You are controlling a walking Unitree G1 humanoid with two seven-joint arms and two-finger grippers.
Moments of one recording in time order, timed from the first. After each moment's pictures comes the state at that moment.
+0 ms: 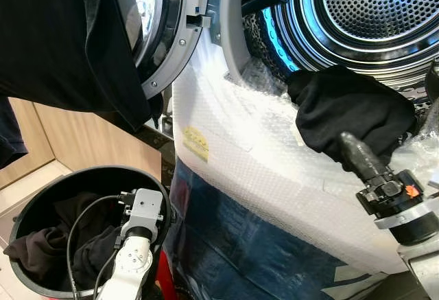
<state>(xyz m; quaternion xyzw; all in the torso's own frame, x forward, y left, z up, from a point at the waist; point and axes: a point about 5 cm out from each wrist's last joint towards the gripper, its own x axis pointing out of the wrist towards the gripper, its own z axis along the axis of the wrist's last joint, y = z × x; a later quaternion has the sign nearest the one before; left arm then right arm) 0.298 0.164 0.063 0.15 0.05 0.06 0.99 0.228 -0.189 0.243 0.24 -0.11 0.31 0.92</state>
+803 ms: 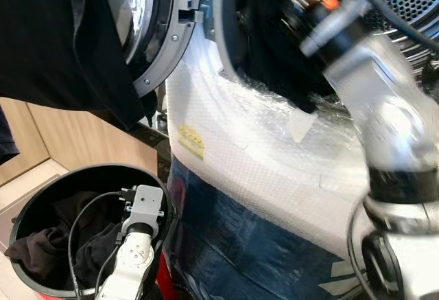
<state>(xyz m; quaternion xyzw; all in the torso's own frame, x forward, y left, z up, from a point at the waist) 0.304 0.162 0.067 0.14 0.04 0.06 0.99 0.360 -0.085 0.419 0.06 -0.24 0.35 0.90</state>
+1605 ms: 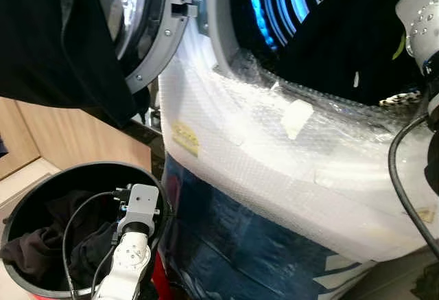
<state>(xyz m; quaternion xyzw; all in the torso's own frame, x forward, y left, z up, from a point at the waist) 0.302 0.169 0.070 0.14 0.03 0.08 0.99 0.404 -0.188 0.446 0.04 -0.18 -0.11 0.98</state>
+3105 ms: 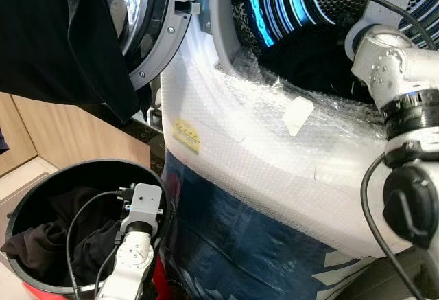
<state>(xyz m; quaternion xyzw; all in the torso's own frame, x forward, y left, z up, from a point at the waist) 0.302 0.162 0.071 0.14 0.03 0.07 0.99 0.399 -0.180 0.365 0.02 0.01 -0.11 0.99</state>
